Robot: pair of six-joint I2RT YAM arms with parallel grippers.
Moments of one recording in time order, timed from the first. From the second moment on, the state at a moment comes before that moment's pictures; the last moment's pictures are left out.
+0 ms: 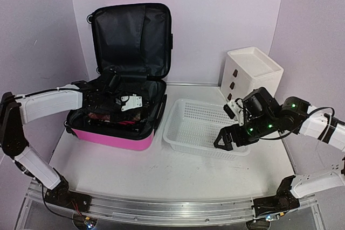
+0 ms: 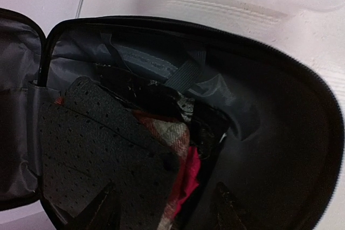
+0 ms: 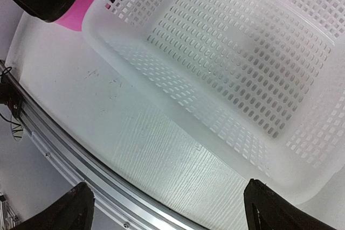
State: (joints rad) left arm -0.64 1.49 1.16 -0.52 0.01 0.91; right arm 0.84 1.11 0.97 -0.83 -0.11 0.47
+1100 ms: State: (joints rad) left arm -0.59 1.52 1.17 -0.31 -0.09 0.93; right arm 0.81 1.95 1.69 -0.47 -0.11 1.07
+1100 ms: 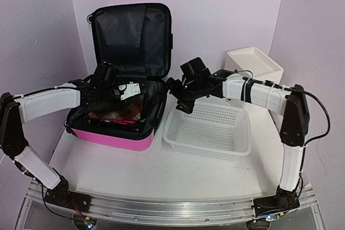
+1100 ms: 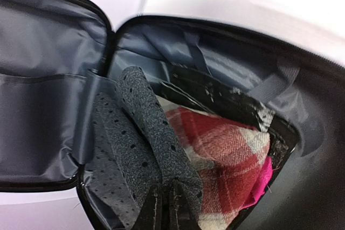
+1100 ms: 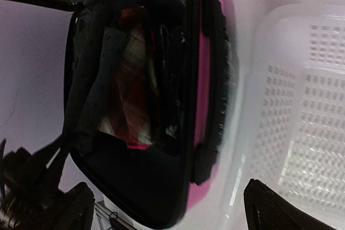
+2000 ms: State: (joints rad) left arm -0.63 1.41 1.10 -0.34 0.03 0.81; right arm 0.86 2.62 2.43 -0.29 -0.22 1.45
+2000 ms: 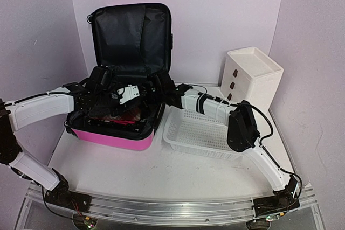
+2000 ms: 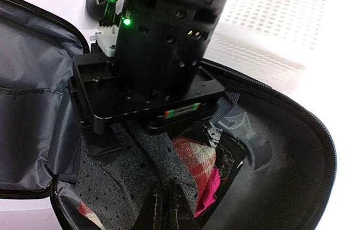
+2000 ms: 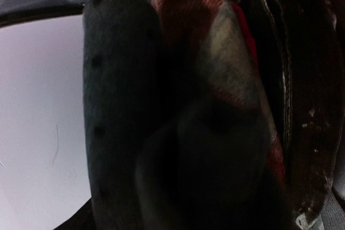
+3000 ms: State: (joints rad) left arm -0.27 1.20 1.15 -0.58 0.48 -0.24; right arm 0.81 2.42 2.09 -0.17 -0.30 1.15
